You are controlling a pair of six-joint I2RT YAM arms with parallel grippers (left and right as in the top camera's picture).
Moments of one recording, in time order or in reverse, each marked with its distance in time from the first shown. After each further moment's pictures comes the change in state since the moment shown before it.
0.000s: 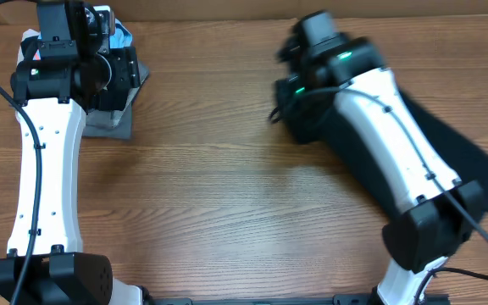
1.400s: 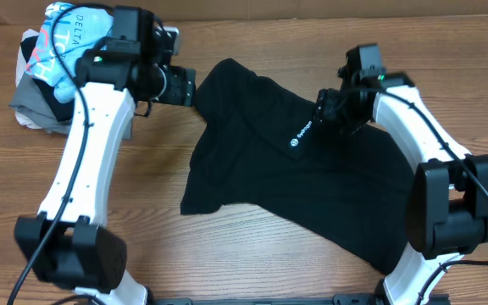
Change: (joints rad) left arm -0.205 0.128 -0.001 -0.097 0.085 0.006; right arm -0.314 0.016 -0.510 0.532 0.016 0.187
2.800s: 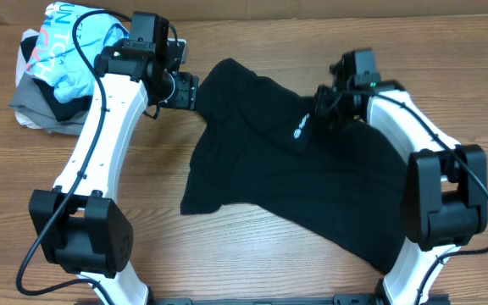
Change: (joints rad) left arm -0.014 0.076 -0.007 0.011 -0.046 -0.031; right arm 0.000 0.047 0.059 0.142 -0.132 0.021
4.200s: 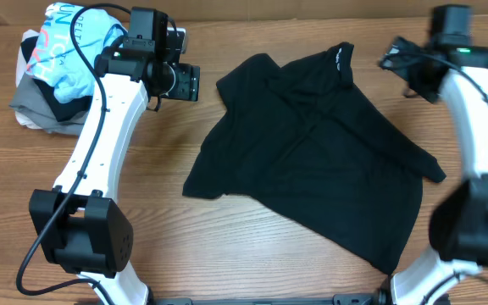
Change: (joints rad) left arm 0.000 0.000 0.000 0.104 -0.006 -0.001; right arm -0.285 -0.116 0.276 -0.397 0.316 0.103
